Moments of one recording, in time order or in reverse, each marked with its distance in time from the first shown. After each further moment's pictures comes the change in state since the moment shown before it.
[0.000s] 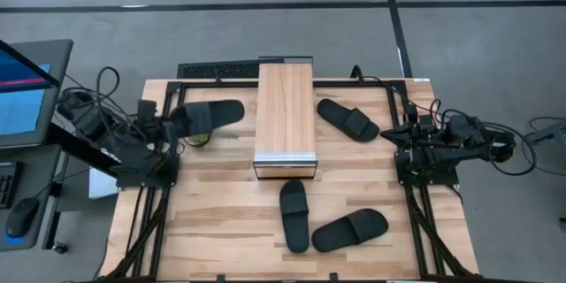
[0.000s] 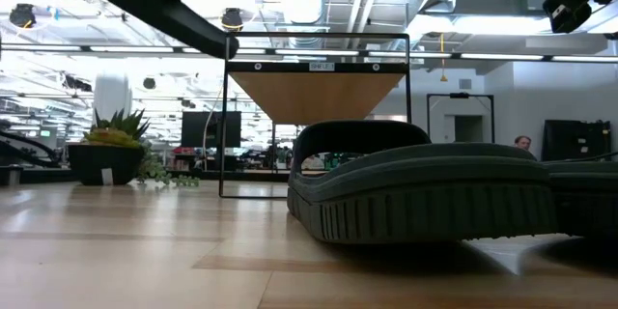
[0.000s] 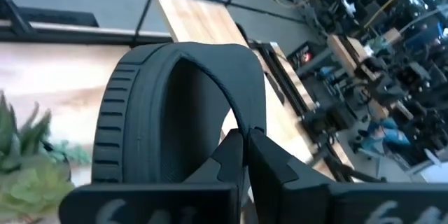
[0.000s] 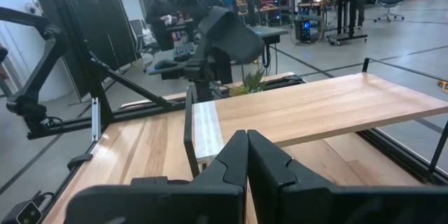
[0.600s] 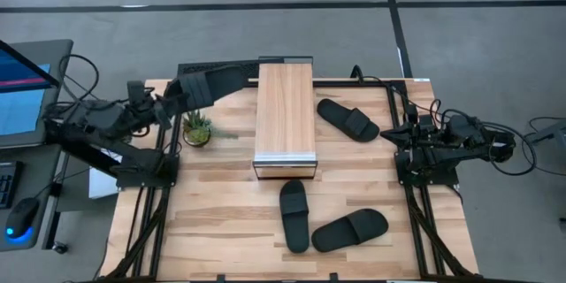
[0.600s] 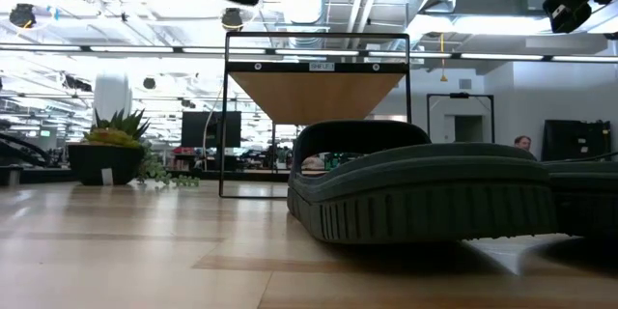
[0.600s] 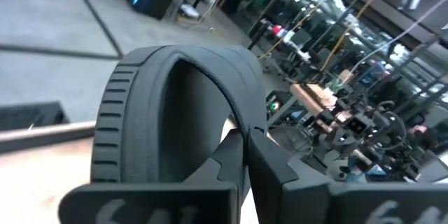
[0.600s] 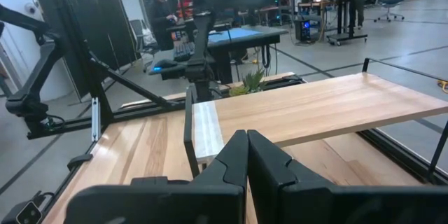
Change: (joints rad) left arm 0.303 -0.085 0.000 0.564 0.104 0.740; right arm 0.000 0.000 0.000 0.000 0.000 0.000
